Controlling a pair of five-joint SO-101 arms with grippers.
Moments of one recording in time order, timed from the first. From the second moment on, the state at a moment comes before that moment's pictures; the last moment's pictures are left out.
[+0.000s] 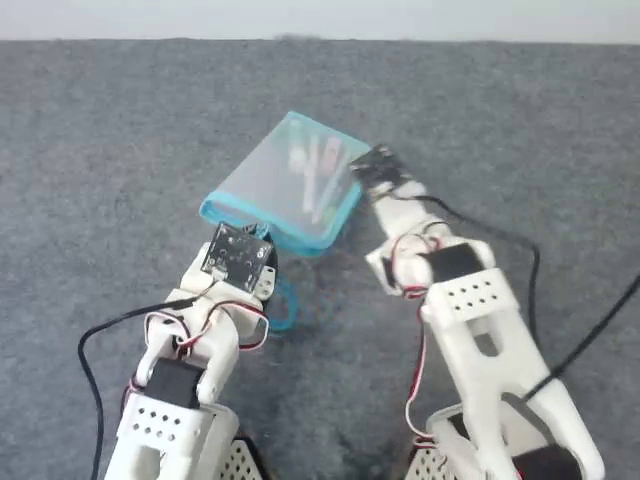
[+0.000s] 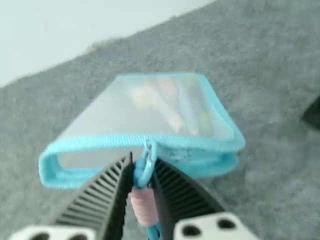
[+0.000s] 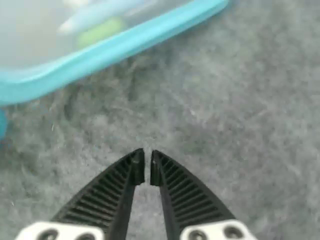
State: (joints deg) left arm 9.1 -80.8 83.4 39.8 -8.3; right arm -20.7 -30.8 45.5 53.3 14.9
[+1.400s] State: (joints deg) left arm 6.9 -80.8 83.4 39.8 -8.1; right arm -41.2 -29.7 48.4 36.5 20.8
